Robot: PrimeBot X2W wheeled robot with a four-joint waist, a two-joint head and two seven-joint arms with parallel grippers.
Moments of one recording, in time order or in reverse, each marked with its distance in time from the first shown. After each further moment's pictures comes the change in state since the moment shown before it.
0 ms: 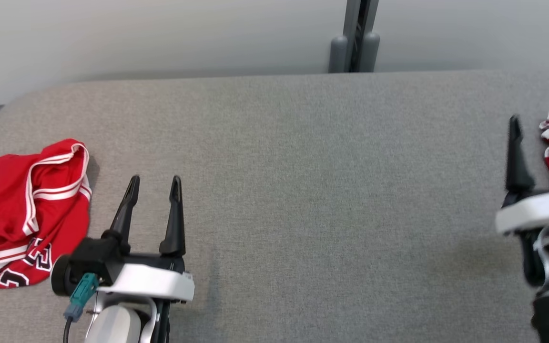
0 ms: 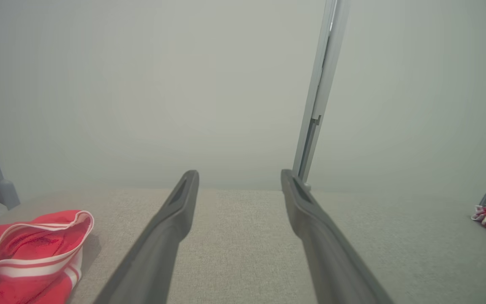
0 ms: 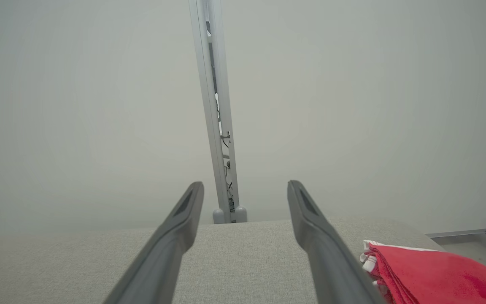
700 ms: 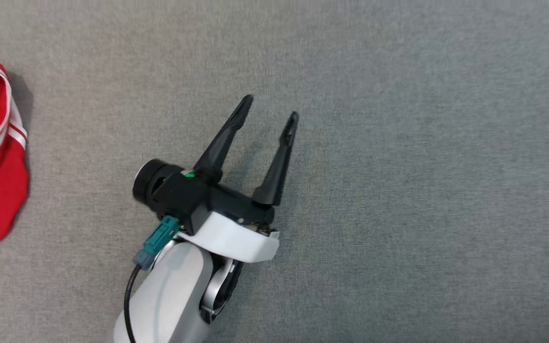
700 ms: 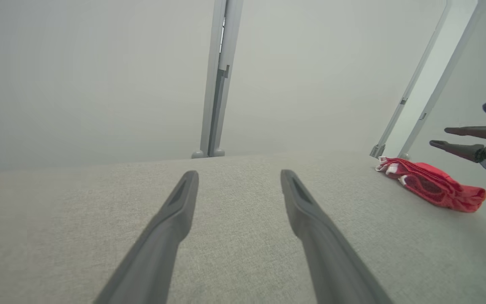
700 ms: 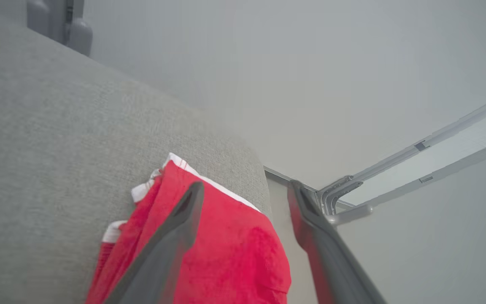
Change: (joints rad) left arm -0.299 -0.002 -0.357 -0.068 -0.085 -0.002 0.000; right arm -0.370 -0.640 0.236 0.347 -0.136 0.000 0.185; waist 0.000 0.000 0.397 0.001
